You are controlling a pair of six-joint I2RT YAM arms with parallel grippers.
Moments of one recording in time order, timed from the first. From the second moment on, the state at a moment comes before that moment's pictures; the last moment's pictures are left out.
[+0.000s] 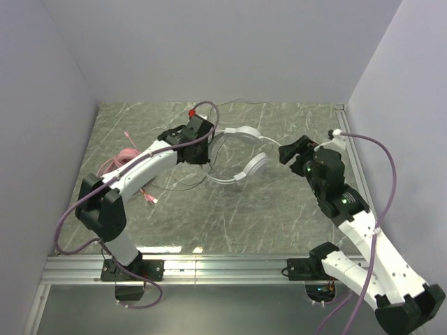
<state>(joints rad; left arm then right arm) -0.63 1.68 1.42 -0.69 -0.19 -0.55 0.43 0.83 0.84 -0.34 0.28 0.75</state>
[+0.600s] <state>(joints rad) -0.58 1.43 1.58 -0.91 -0.14 -0.51 0.36 0.44 0.41 0.00 0.22 0.66</state>
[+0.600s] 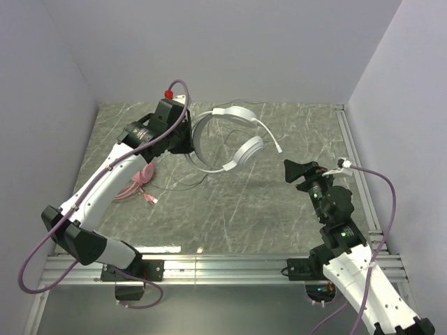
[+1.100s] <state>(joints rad) -0.58 1.46 1.77 -1.00 0.00 -0.48 0.49 0.69 0.28 0.47 -0.04 0.48</state>
